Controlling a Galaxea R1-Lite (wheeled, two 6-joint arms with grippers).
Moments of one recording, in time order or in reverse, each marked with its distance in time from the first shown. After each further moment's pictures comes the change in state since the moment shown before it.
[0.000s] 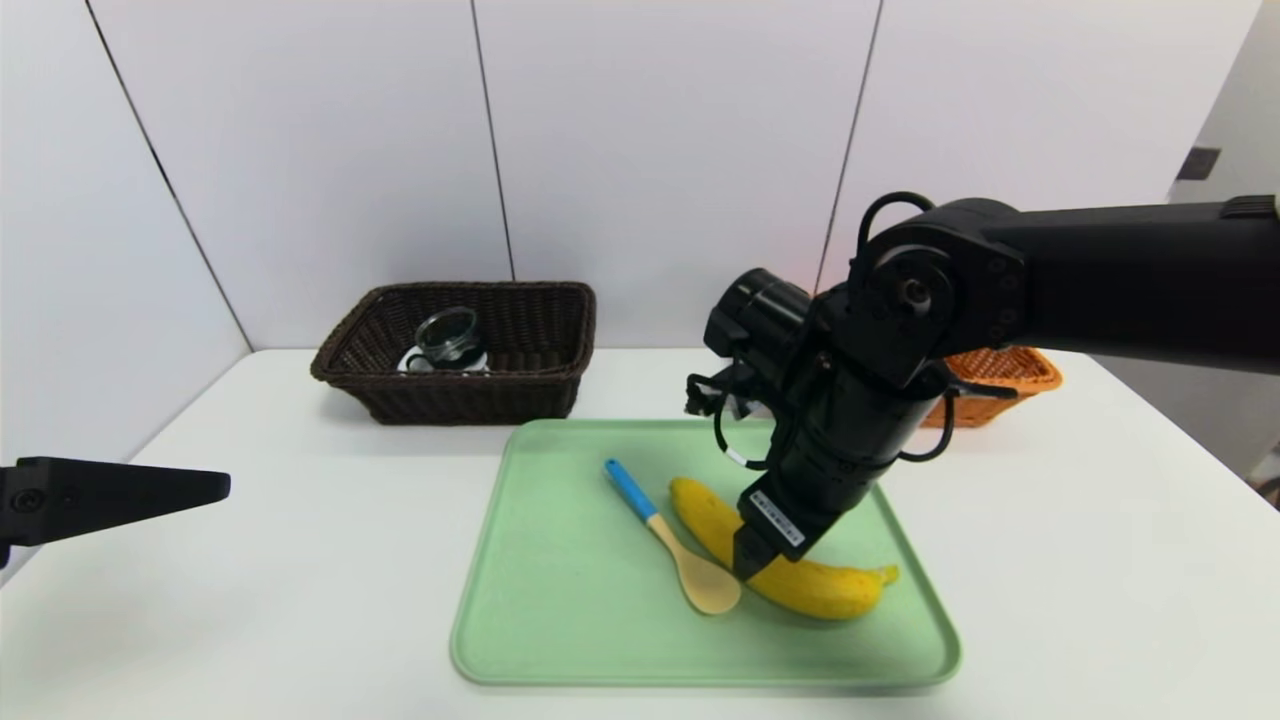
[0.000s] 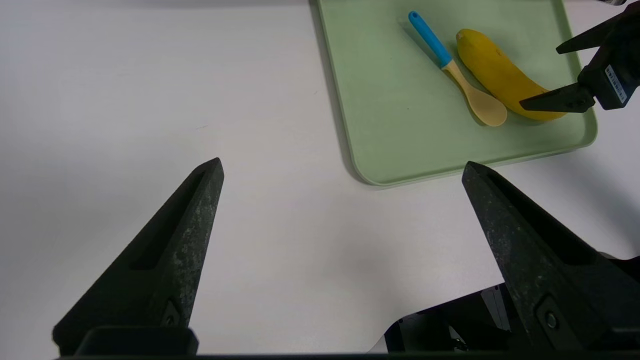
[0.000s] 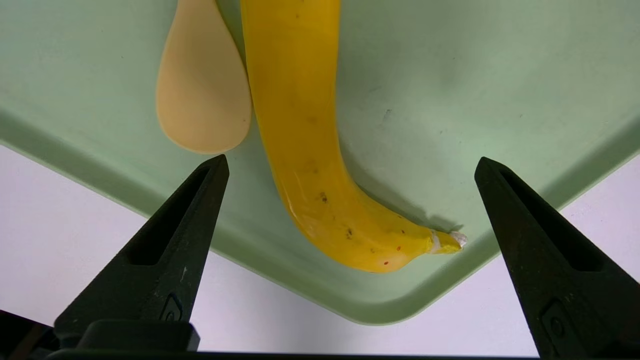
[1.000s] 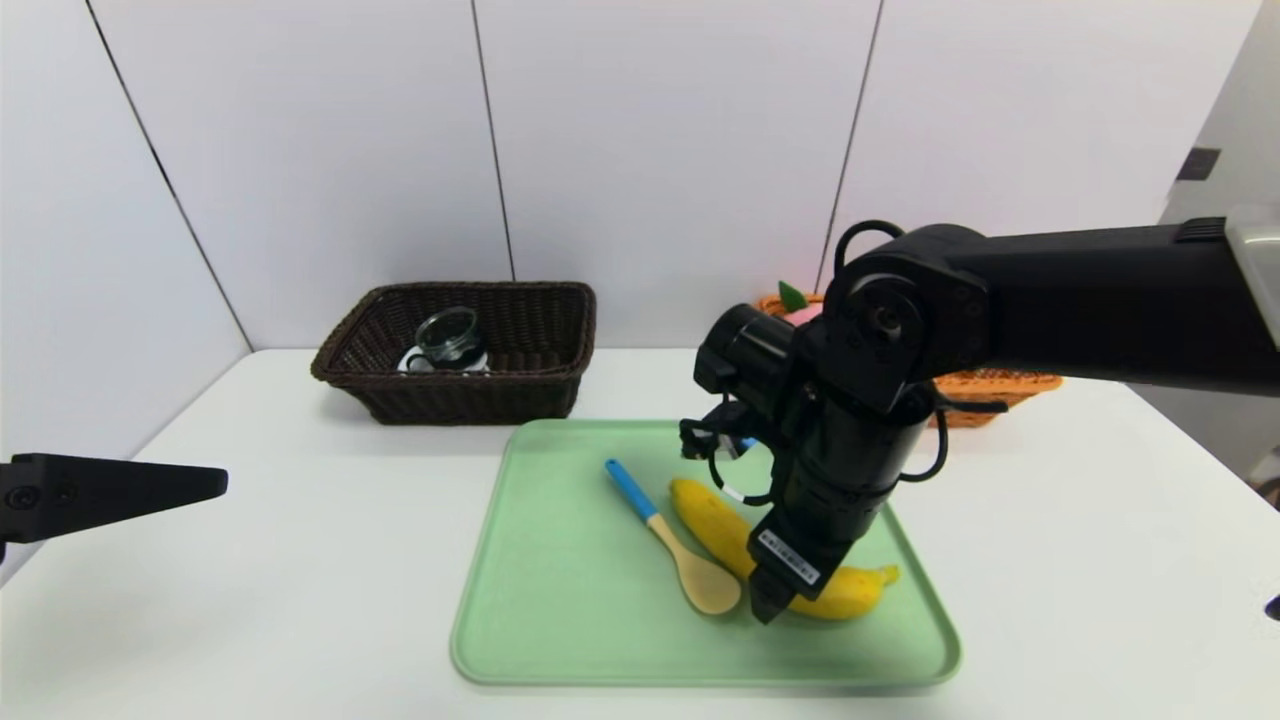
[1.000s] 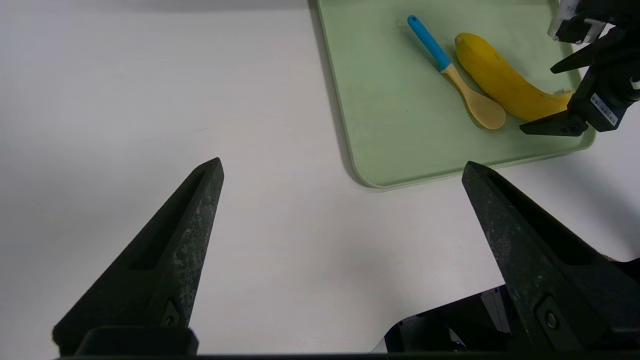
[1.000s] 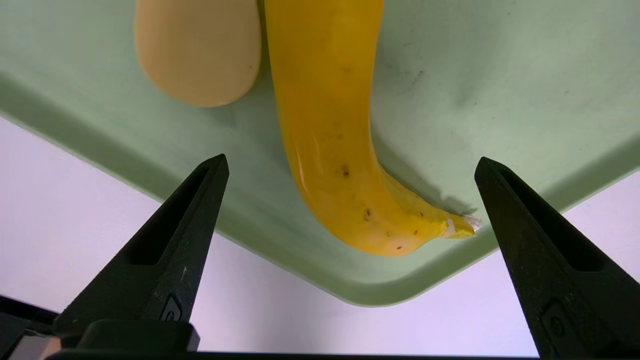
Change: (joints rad) left arm 0.000 -0.004 -0.001 -0.006 0.000 0.000; right arm 0.021 0.023 0.026 0.057 -0.033 -0.070
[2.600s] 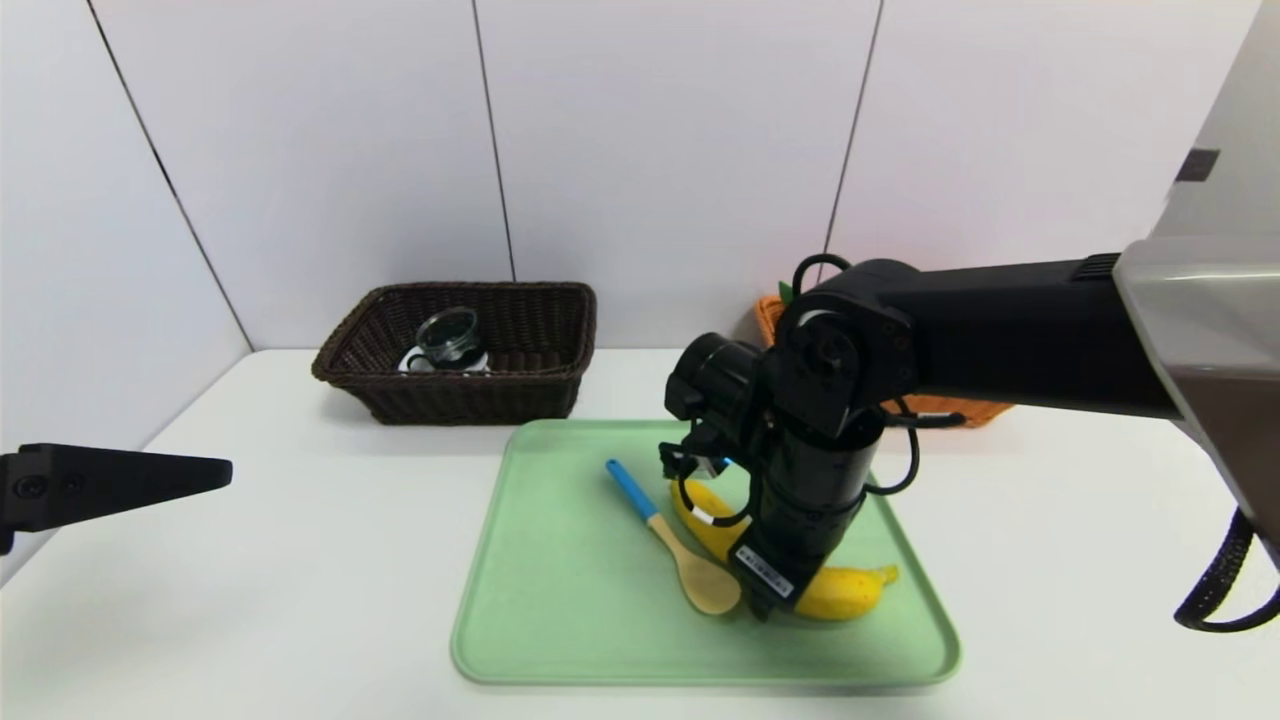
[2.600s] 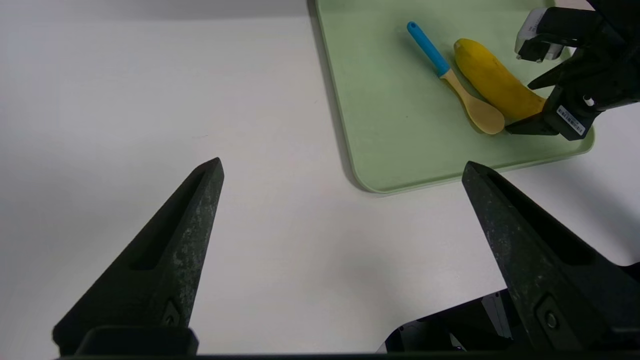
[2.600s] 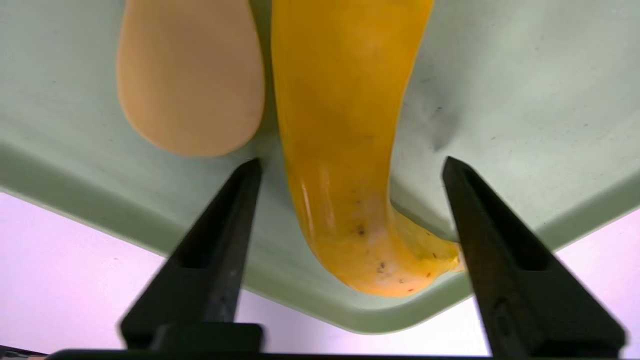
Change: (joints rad) left arm 0.000 0.007 -0.001 -0.015 0.002 0.000; right arm 0.018 0.072 -0.026 -0.005 -0.039 0.021
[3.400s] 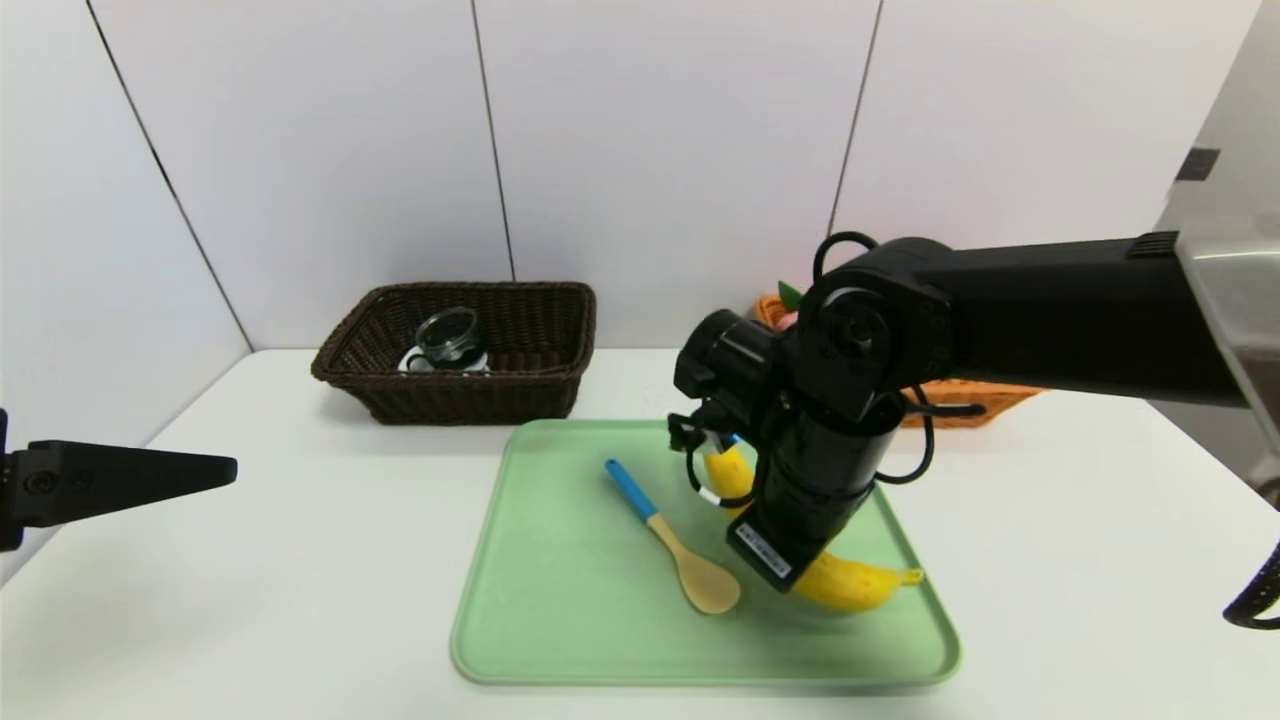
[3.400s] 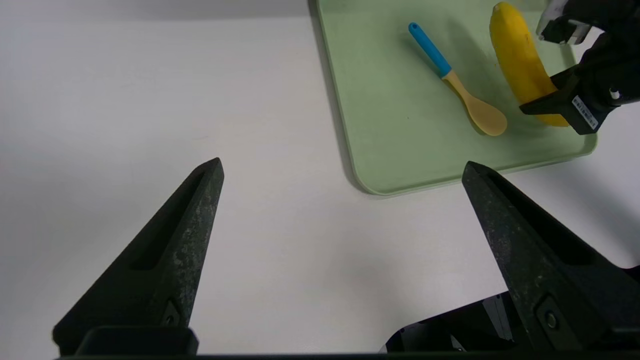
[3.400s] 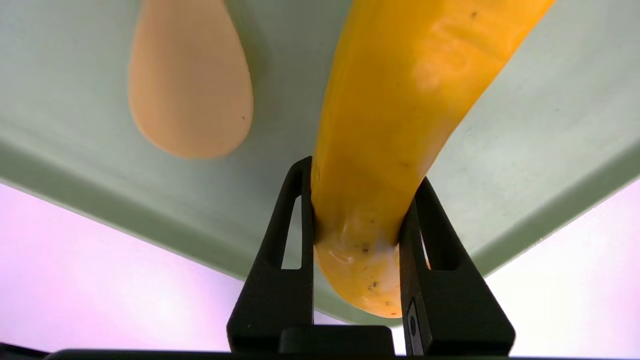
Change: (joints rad) left arm 0.002 0.007 0.001 -0.005 0.001 0.001; right arm 0.000 -0.045 0.003 -0.036 0.006 0.070
